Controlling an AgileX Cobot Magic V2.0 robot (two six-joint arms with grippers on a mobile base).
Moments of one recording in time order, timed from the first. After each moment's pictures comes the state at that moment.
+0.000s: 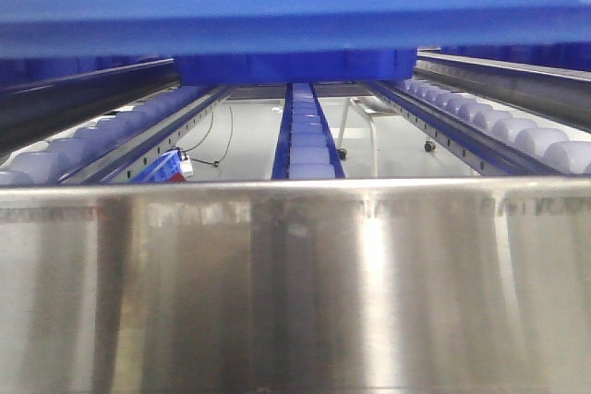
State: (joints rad) left arm -0.89 1.21 -1.52 0.74 1.31 -0.93; right arm 1.14 1.22 -1.49 -0.73 1.26 0.97
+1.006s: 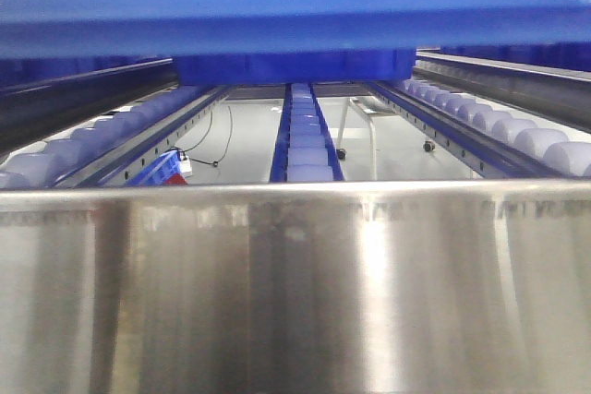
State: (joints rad) left arm -0.89 1.21 -1.52 0.74 1.31 -0.93; right arm 1.14 1.22 -1.49 -0.73 1.26 0.97
